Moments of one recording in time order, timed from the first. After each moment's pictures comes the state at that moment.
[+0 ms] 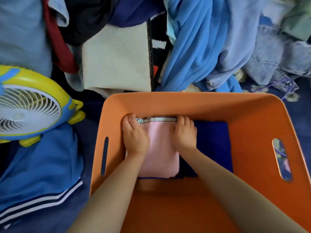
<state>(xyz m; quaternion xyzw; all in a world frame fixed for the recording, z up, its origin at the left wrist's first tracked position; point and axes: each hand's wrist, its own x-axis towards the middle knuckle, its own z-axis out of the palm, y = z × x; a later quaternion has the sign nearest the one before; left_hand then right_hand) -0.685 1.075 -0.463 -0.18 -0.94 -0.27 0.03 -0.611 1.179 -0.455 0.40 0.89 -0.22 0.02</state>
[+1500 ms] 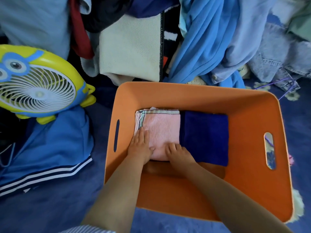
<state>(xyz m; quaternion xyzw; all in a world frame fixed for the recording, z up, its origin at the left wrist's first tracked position) -0.647 1.018 -0.468 -0.31 -0.86 0.09 -0.39 -0.537 1.122 -0.466 0.07 0.97 -0.01 0.24</state>
